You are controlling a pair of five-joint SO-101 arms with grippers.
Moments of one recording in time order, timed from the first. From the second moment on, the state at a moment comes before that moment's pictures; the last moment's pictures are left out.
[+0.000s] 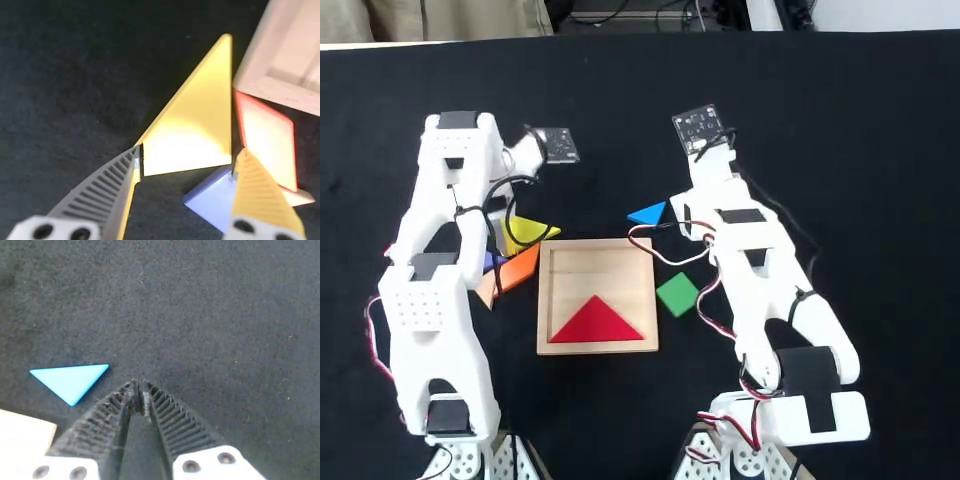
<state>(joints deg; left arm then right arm) -7.4 37.0 -21.8 82.8 -74.9 -4.8 -4.7 43.5 22.1 15.6</state>
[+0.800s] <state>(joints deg) -5.9 47.4 -32.0 73.0 -68.4 -4.9 1.5 41.4 22.1 17.6</state>
